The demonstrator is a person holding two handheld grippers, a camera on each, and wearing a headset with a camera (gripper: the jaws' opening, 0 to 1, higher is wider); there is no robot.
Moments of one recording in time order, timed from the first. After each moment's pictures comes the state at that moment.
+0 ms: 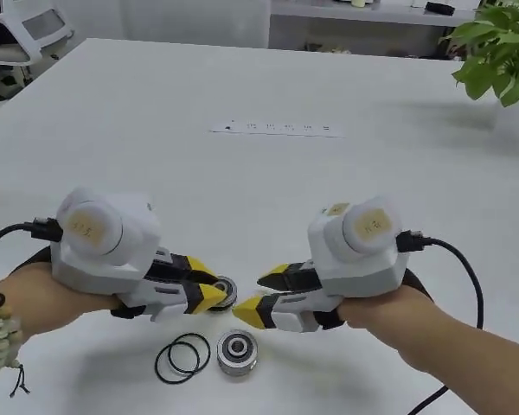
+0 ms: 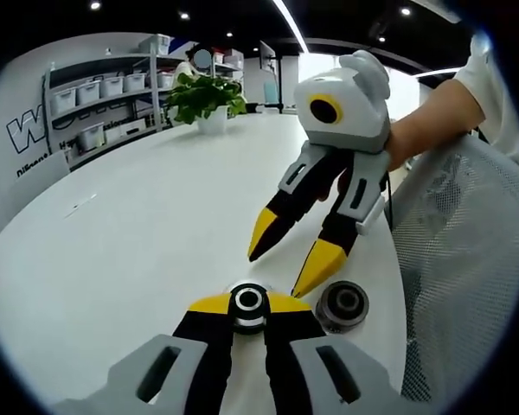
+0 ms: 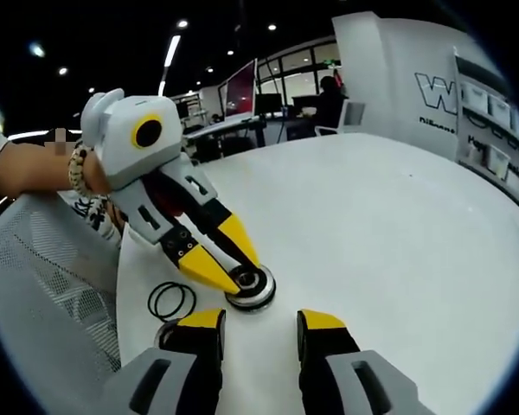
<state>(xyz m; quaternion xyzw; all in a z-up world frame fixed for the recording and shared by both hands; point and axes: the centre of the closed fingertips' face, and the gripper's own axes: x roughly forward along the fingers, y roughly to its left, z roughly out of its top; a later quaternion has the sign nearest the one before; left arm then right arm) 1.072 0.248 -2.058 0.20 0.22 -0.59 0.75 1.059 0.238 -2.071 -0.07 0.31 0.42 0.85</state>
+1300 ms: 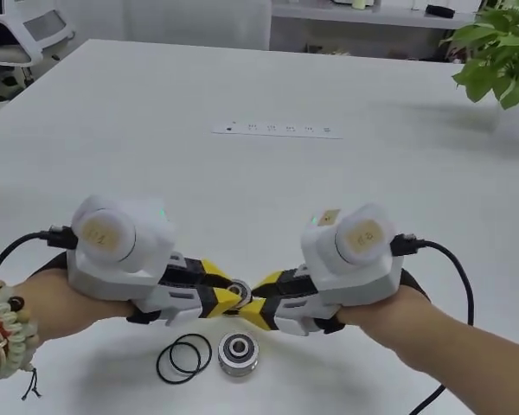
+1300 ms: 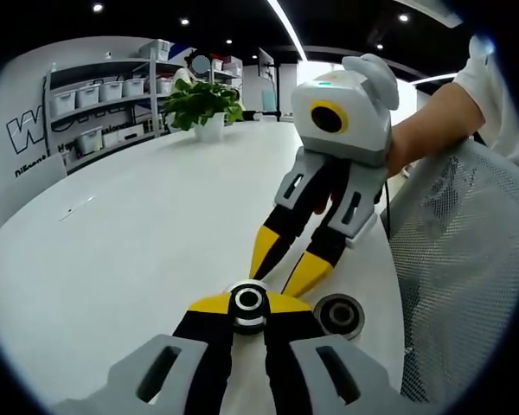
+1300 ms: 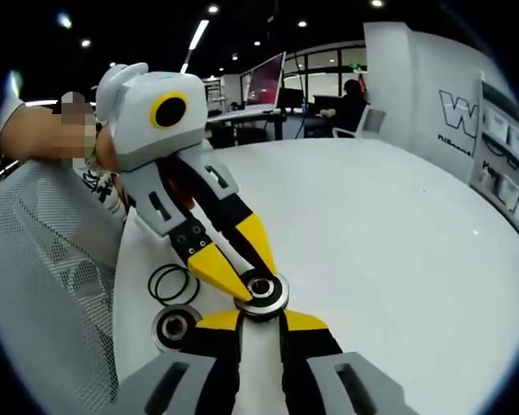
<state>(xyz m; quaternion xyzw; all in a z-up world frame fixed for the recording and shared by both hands) 1.068 0.239 -2.060 0.18 0.21 -0.60 0.75 1.053 0.238 -2.074 -0.13 0.30 0.45 0.83</state>
